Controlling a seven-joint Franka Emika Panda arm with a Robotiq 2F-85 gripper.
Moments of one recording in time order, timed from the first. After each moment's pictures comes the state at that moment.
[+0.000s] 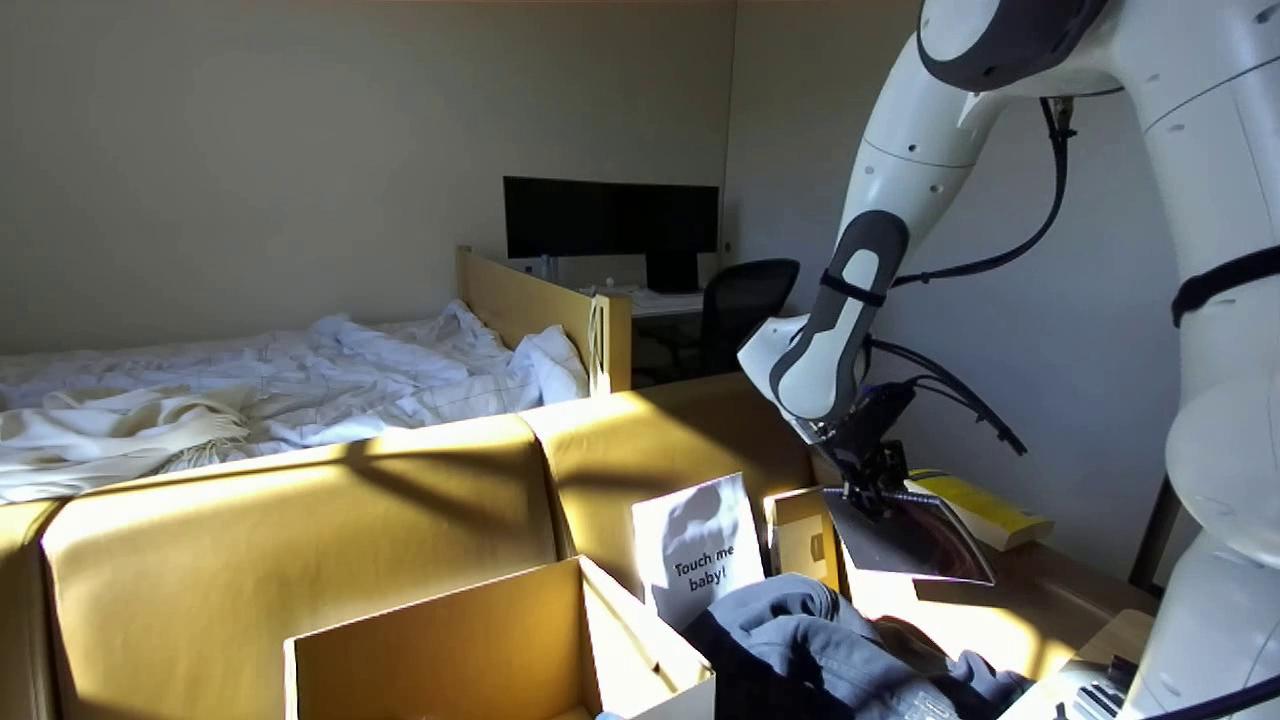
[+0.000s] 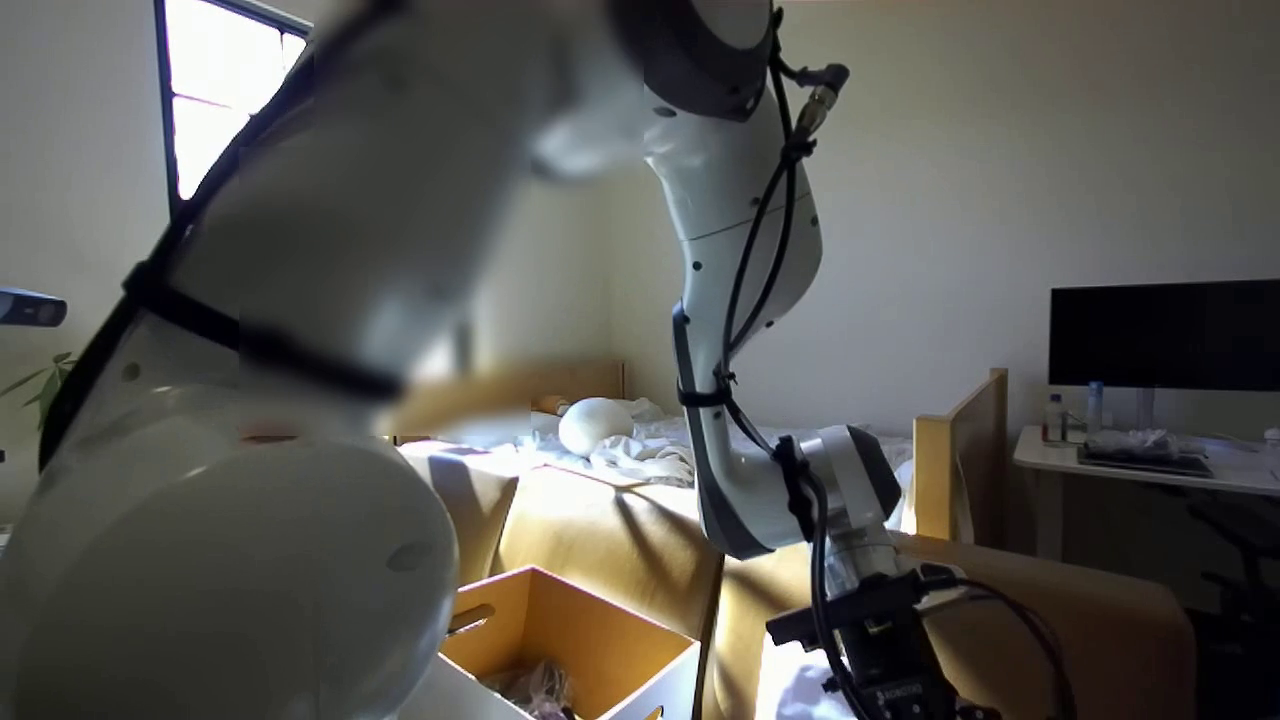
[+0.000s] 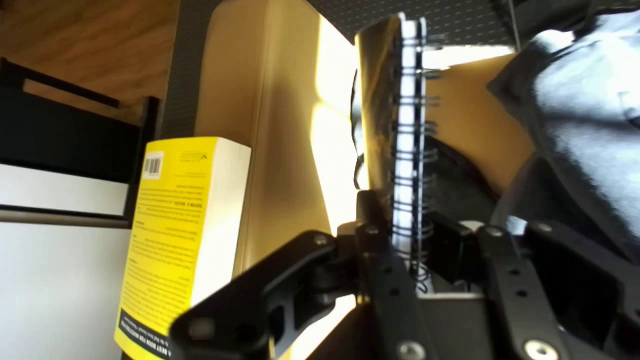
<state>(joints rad) -0.13 0.44 -0.12 -2.28 -0.71 2.13 0.44</state>
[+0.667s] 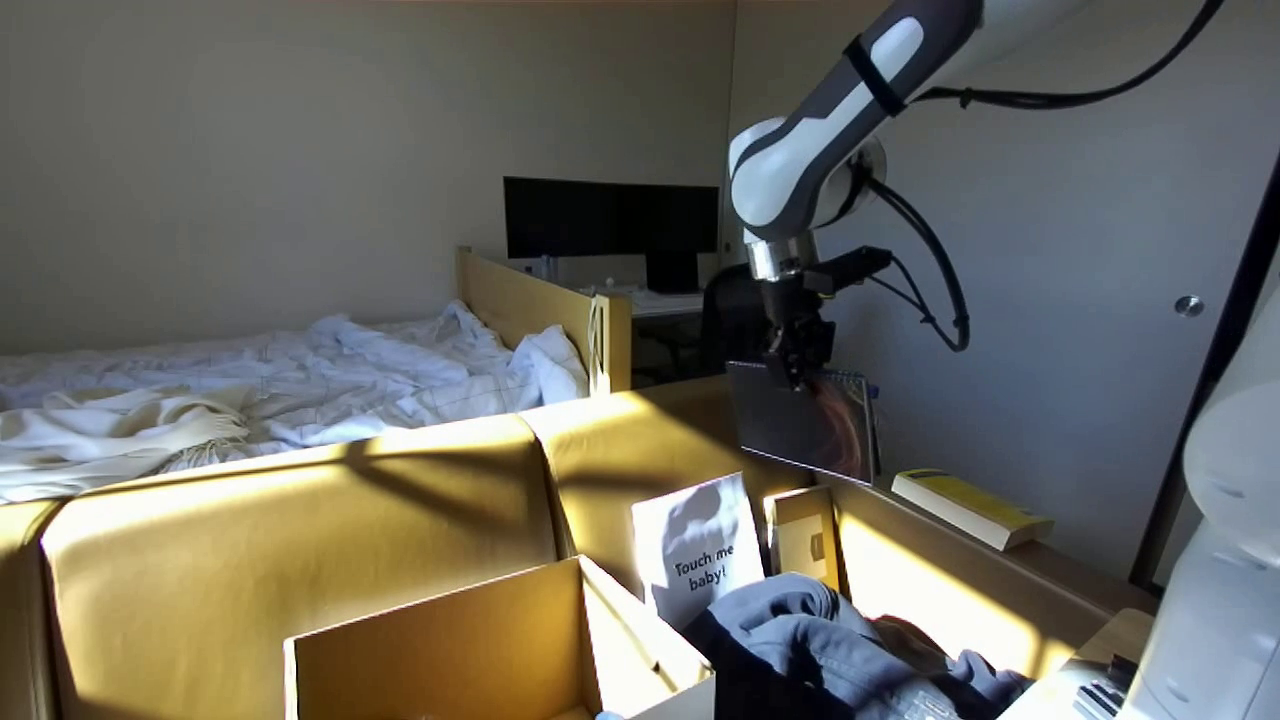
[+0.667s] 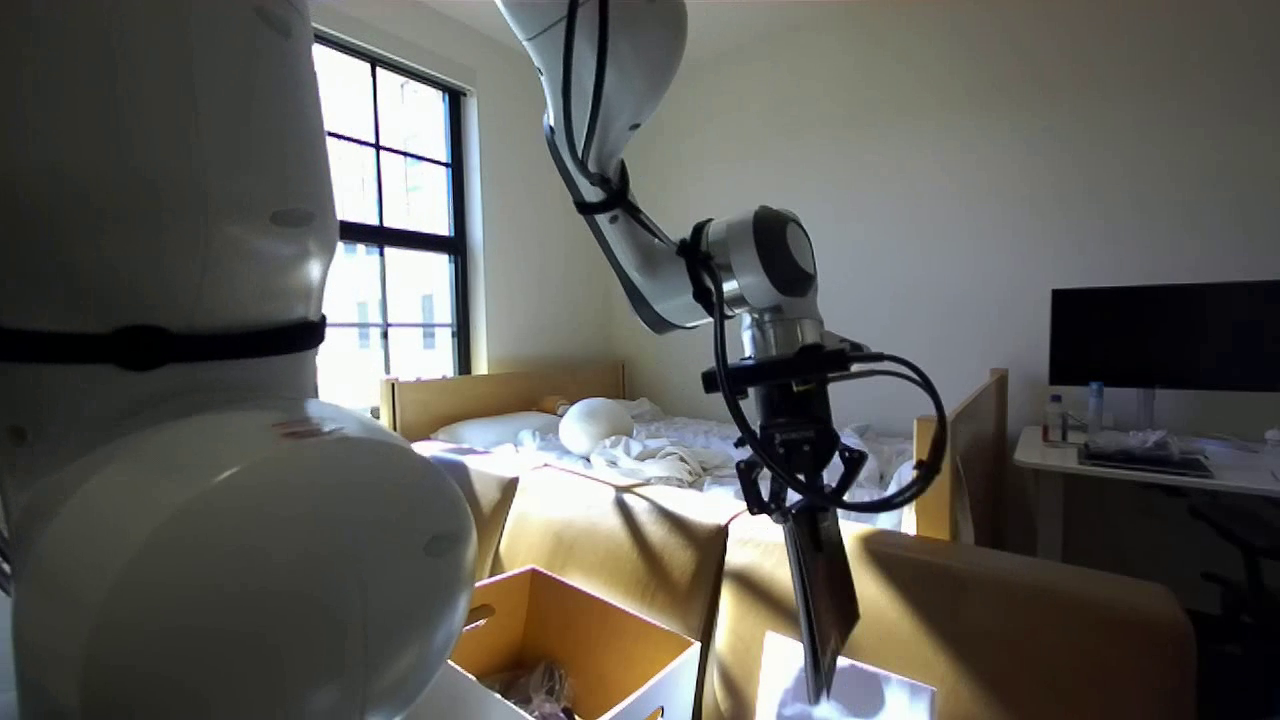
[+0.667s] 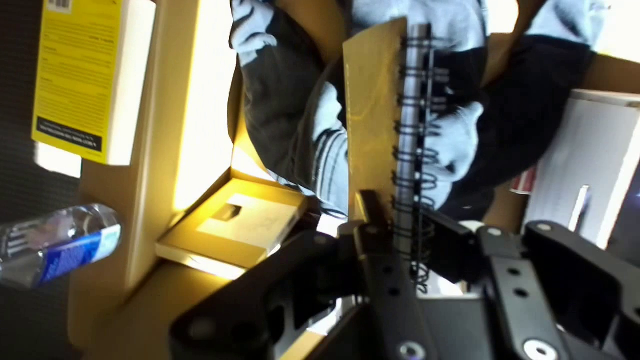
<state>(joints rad) -0.05 -0.09 -0.03 -2.34 -0.27 2.05 -0.06</state>
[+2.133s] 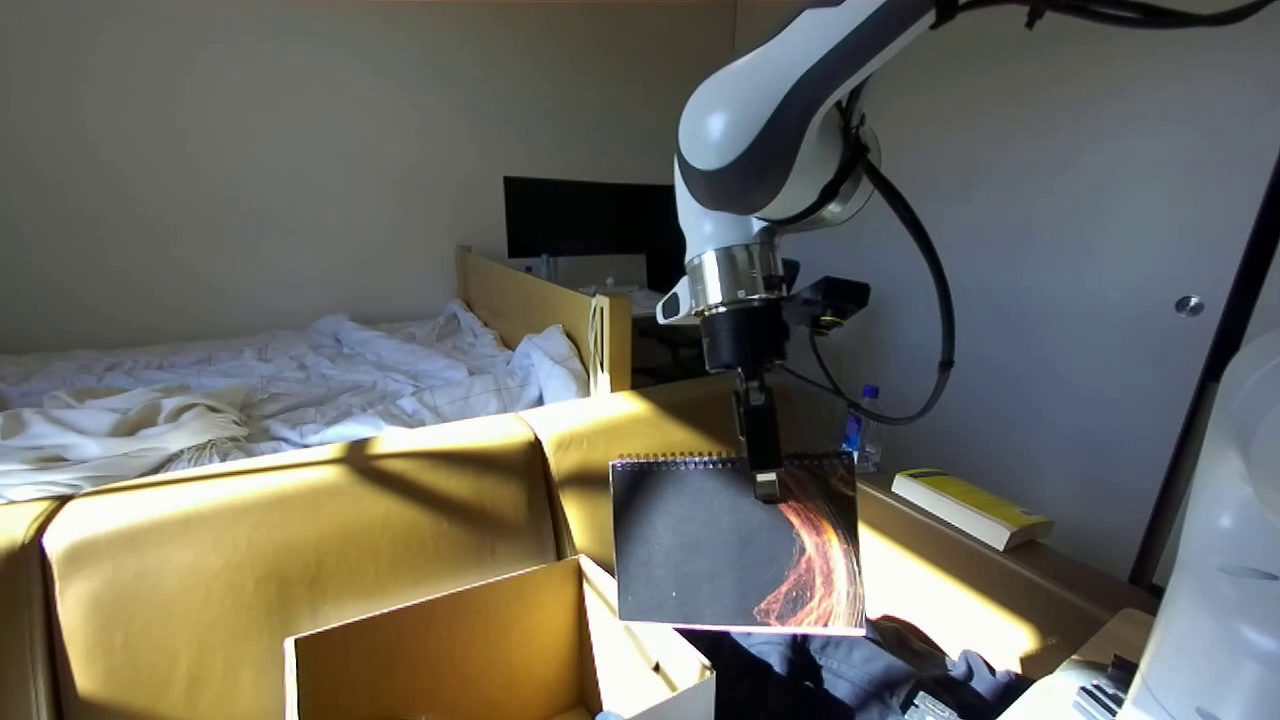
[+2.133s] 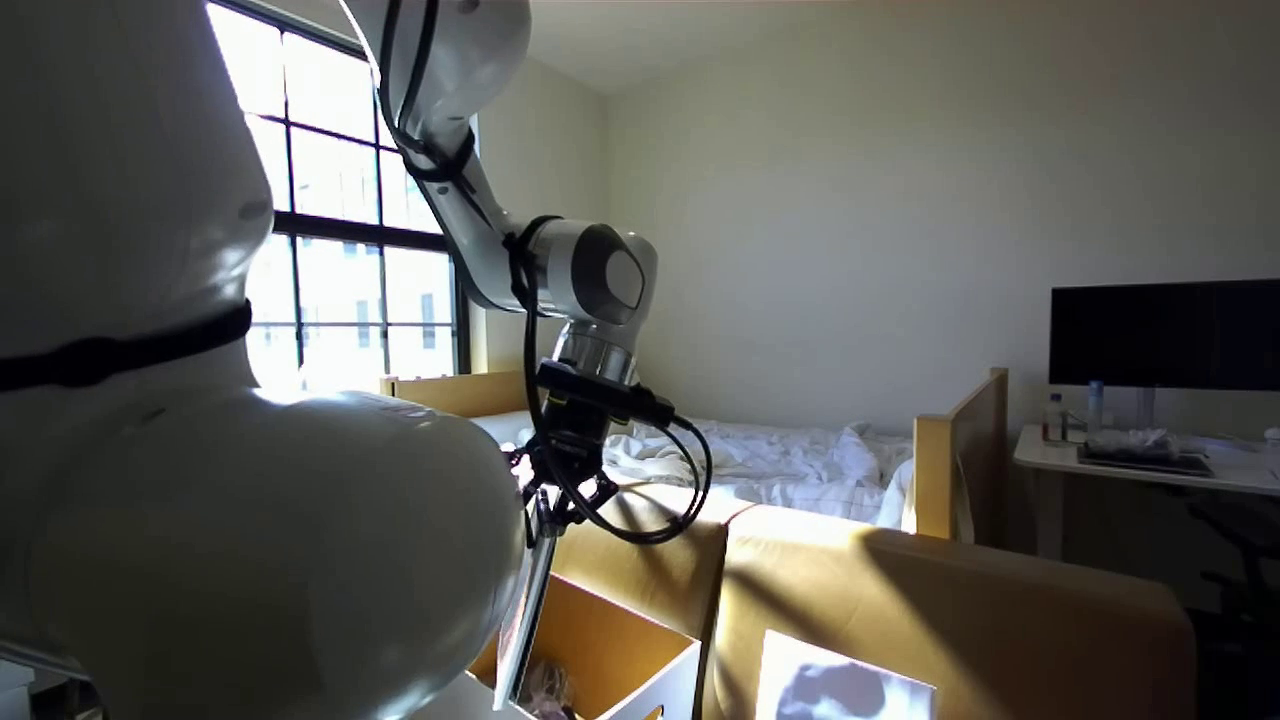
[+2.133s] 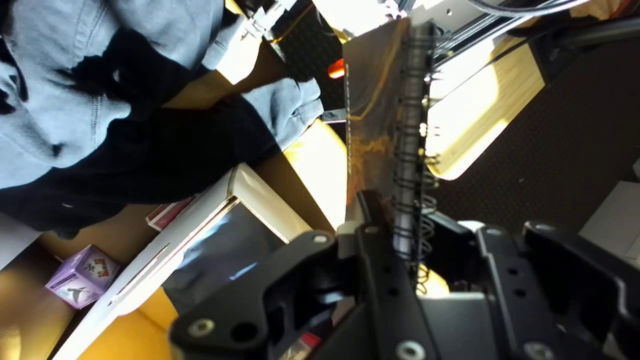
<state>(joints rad) 0.29 -0.31 0.02 -2.58 0.20 1.91 -0.66</state>
